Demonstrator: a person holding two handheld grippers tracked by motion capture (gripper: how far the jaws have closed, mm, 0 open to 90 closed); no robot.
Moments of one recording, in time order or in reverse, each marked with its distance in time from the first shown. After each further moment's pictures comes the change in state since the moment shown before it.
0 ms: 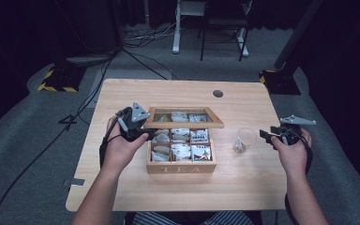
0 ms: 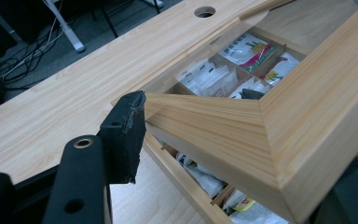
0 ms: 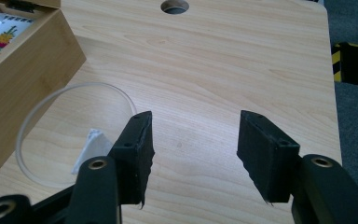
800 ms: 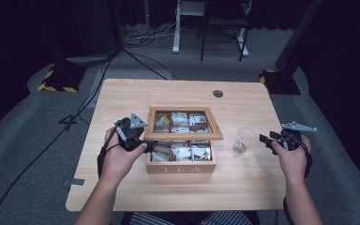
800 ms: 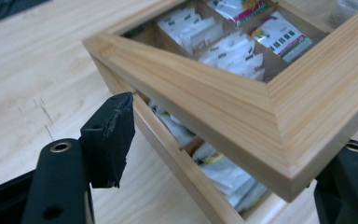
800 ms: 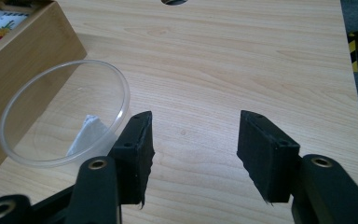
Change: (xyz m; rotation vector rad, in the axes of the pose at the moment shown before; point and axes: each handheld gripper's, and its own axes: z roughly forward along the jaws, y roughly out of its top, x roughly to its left) left arm -0.011 -0.027 -0.002 0.131 -0.060 -0.124; right arm -0.006 -0.022 0.008 -0.026 0.041 0.061
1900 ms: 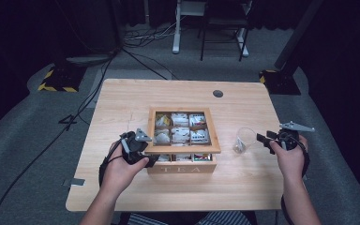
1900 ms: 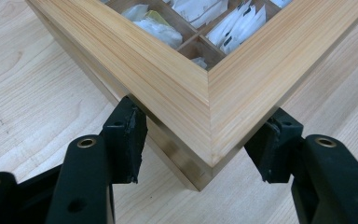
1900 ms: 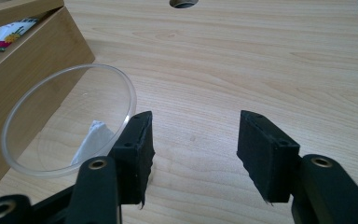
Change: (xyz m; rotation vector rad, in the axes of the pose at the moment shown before) left arm -0.019 -0.024 0.007 0.129 -0.092 0.028; right arm 0.000 -0.001 0.009 -0.013 0.035 0.014
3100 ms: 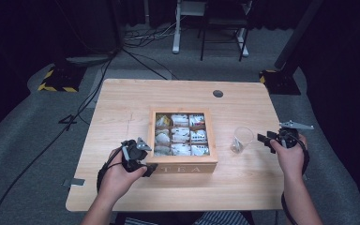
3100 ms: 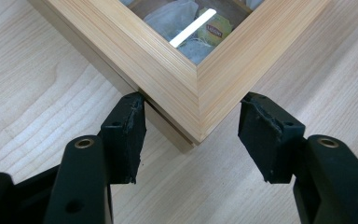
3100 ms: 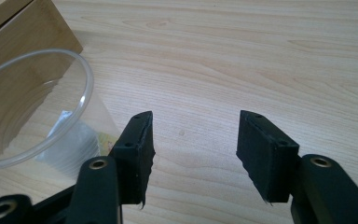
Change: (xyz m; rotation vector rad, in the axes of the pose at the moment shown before) left arm -0.002 -0.021 0.012 0.102 -0.026 0.045; right arm -0.011 -0.001 0.010 0.044 0.003 0.013
